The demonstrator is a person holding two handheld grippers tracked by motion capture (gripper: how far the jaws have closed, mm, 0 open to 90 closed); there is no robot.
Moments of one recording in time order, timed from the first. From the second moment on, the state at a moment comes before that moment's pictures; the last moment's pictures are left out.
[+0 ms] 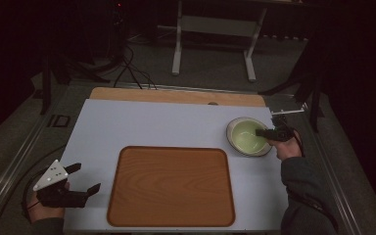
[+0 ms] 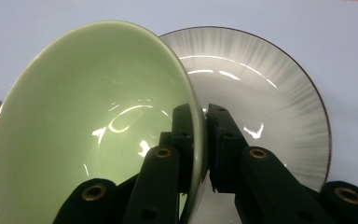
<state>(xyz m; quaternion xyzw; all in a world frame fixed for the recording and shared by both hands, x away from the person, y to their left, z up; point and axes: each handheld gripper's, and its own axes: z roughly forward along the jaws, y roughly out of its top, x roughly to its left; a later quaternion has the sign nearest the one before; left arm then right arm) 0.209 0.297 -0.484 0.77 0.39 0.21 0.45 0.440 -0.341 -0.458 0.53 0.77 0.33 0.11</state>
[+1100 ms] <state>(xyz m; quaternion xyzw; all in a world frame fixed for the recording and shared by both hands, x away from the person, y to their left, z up) 0.209 0.296 -0.483 0.77 0.39 0.21 0.45 0.424 -0.318 -0.437 0.45 0.81 0.36 0.10</state>
